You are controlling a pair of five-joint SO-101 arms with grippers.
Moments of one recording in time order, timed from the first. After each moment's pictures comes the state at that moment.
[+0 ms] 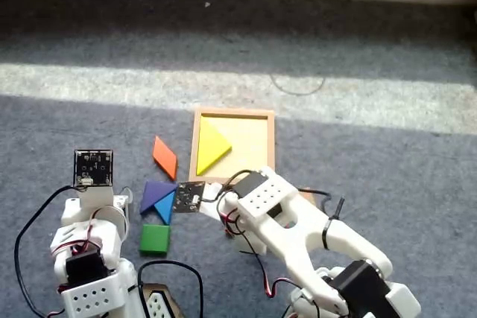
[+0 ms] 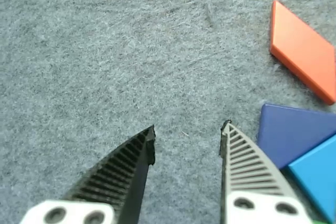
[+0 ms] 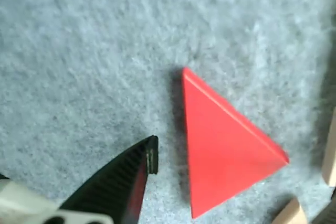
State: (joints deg) left arm -24.5 -104.1 96.0 65.1 -10.1; right arm -45.1 -13.6 49.9 65.0 44.7
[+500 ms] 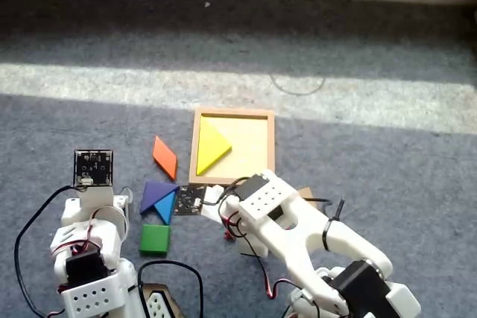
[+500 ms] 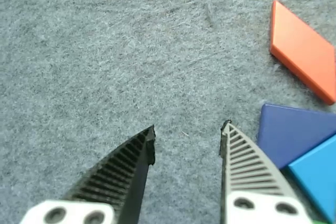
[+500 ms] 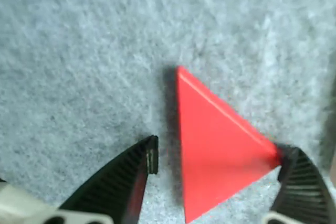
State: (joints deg) left arm -24.5 -104.1 96.0 65.1 -10.1; right arm -45.1 -13.6 52.0 62.8 44.6
